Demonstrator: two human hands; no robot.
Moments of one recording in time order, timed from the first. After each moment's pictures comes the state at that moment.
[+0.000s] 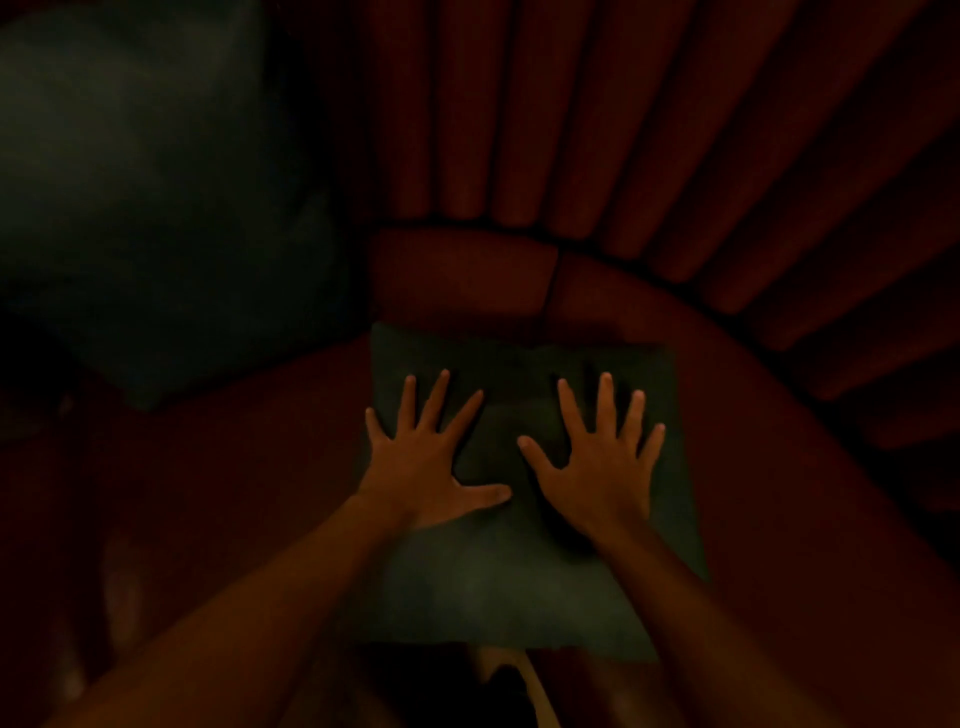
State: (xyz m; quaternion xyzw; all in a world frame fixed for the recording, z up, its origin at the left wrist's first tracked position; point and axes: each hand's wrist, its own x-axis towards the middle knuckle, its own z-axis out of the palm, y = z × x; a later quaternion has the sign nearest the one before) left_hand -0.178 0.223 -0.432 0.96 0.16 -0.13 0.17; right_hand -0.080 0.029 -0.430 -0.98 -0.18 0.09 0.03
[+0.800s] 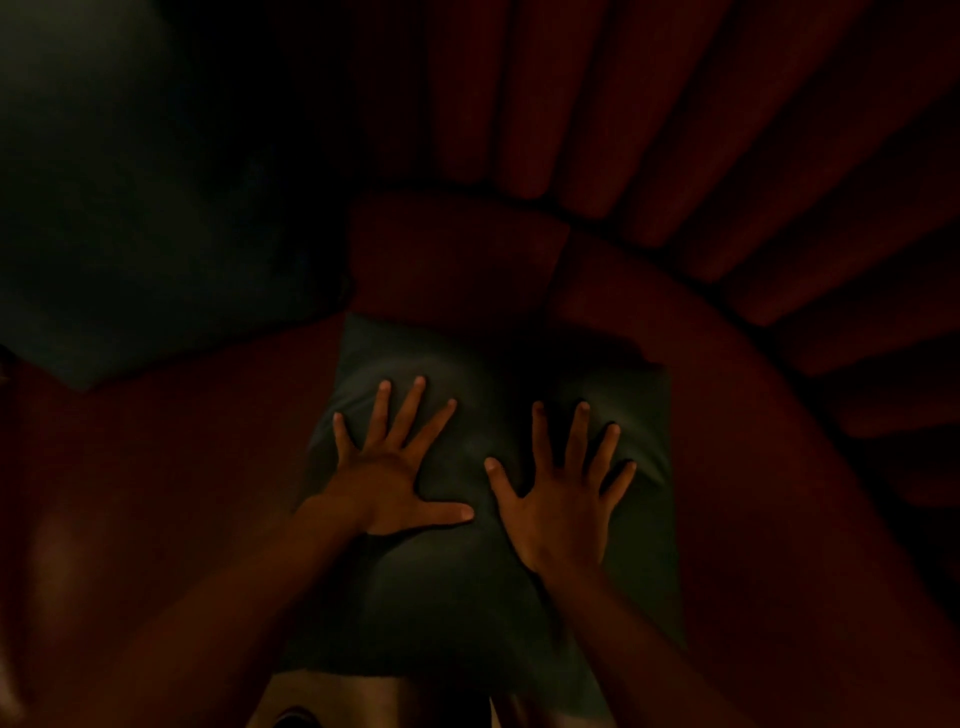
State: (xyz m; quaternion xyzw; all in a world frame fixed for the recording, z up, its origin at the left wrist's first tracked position) left_hand -0.141 0.232 -0.474 0.93 0.17 -0.26 0.21; right_hand -0.059 0.035 -0.489 -0.98 -0.18 0.08 0.03
